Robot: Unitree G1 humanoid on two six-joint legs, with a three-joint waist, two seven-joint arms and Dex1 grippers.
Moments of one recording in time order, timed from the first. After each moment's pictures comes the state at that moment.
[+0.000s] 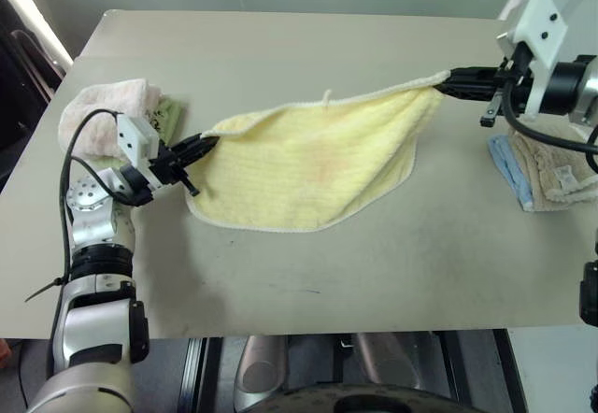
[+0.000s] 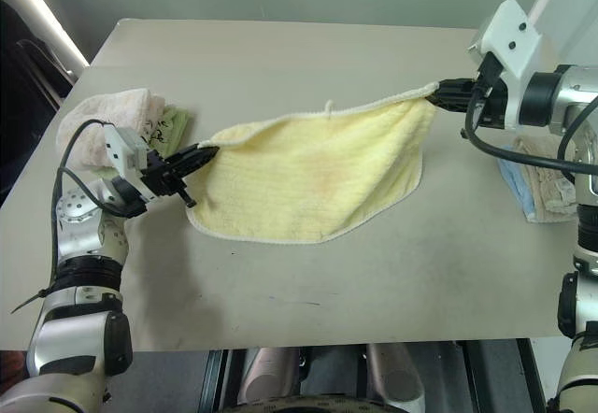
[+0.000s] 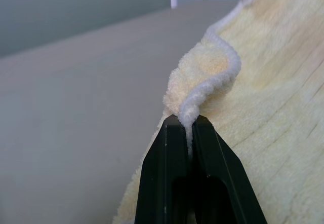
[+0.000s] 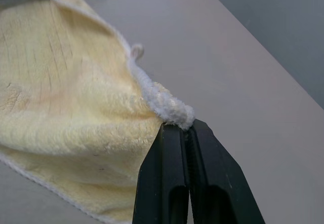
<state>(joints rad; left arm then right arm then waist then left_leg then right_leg) -0.59 0.62 0.23 0.72 -0.41 -0.21 -1.19 -0.85 -0.88 0.00 -0.01 0.25 0.64 1.11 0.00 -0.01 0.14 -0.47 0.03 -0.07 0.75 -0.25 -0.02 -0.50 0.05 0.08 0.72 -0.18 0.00</state>
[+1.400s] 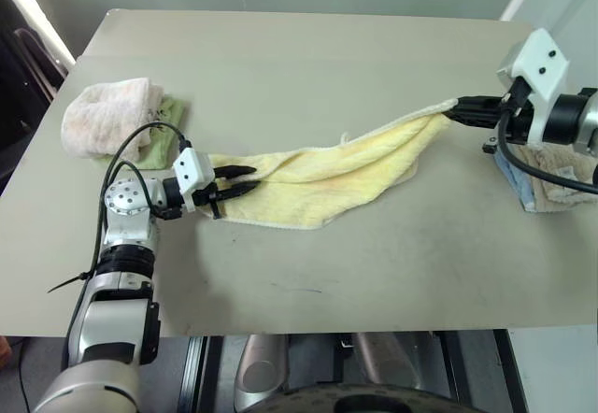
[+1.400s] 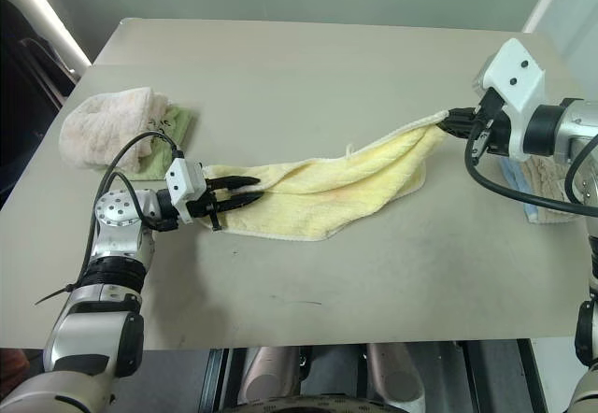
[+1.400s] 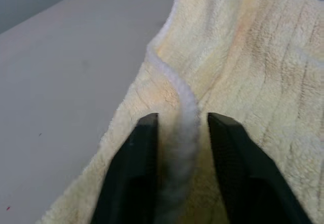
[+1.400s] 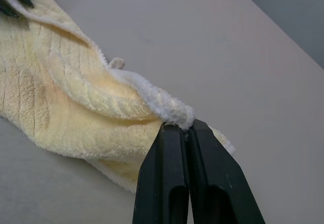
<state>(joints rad) -0.60 0.57 0.07 0.83 -0.22 -0.50 -1.34 -0.68 -0.94 -0.03 -0.19 0.32 0.73 1.02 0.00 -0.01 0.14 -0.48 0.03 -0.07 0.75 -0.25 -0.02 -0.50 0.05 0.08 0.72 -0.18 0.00</state>
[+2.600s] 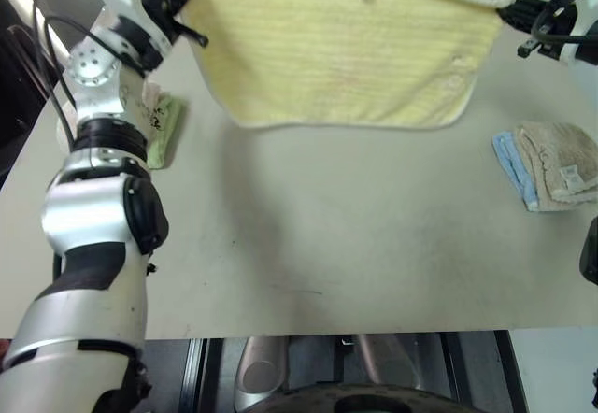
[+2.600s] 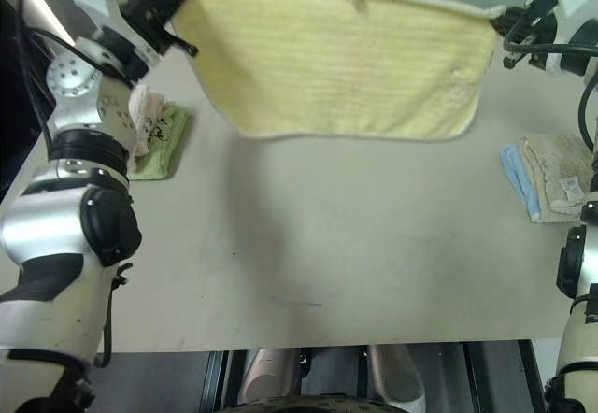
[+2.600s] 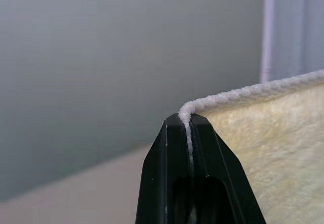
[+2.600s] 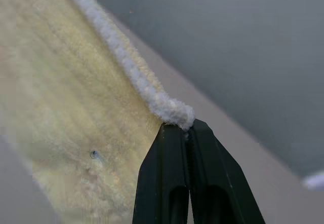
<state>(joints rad) -1.32 0.58 0.23 1.27 -0.19 -0.40 -0.75 -1.14 -0.85 0.02 0.67 0.11 0.13 0.95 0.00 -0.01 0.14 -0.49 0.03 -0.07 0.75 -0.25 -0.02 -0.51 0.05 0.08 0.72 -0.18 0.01</state>
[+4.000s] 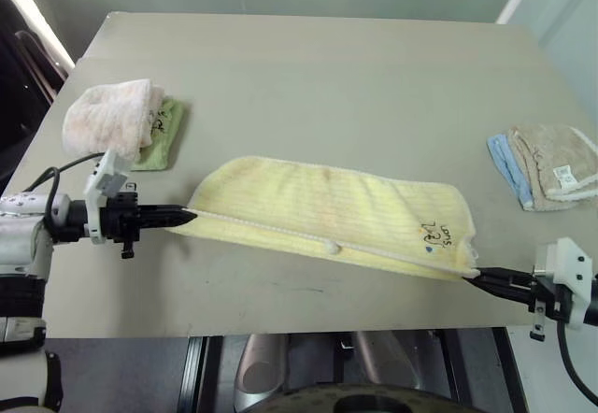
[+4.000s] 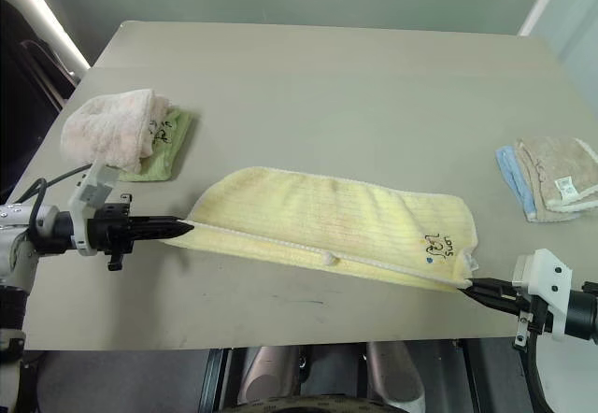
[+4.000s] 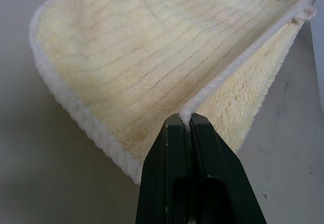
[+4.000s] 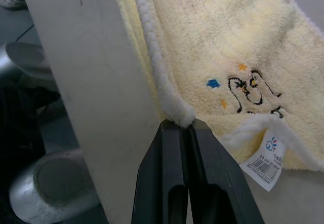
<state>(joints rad) -0.32 1.00 0.12 0.38 -0.47 0.44 -1.57 0.53 -0.92 -0.51 -0.48 0.50 0.26 1.20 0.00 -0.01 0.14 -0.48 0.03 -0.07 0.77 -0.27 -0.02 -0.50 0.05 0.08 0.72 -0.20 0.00</state>
